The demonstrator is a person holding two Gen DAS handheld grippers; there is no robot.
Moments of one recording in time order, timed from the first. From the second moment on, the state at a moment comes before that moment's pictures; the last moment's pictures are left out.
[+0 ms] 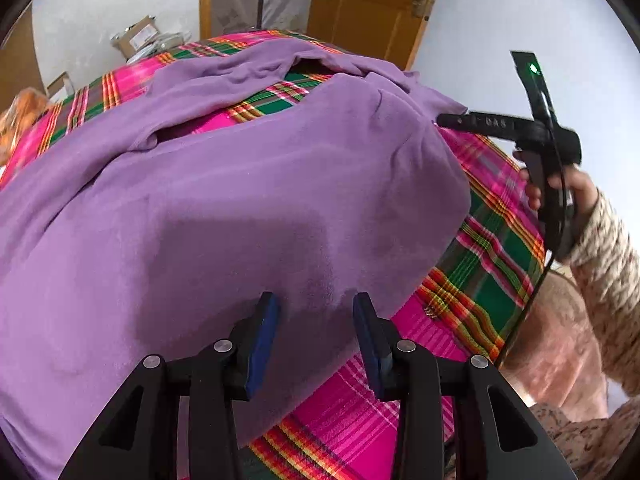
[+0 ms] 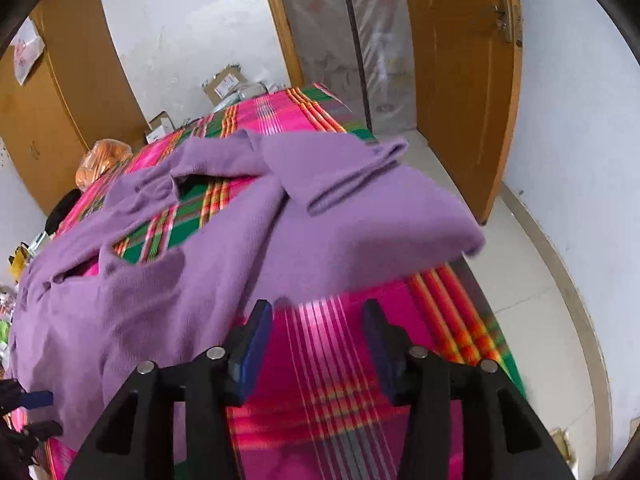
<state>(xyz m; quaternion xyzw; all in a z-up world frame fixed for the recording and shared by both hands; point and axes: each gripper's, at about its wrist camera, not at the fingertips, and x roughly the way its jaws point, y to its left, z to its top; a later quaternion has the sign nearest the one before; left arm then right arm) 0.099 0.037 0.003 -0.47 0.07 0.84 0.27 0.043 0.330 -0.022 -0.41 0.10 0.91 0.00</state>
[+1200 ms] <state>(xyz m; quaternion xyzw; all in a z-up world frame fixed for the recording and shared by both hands) 0.095 0.030 0.006 -0.48 0.00 0.83 0.27 0.130 0.401 0.023 -0.32 0.10 0.93 0.16</state>
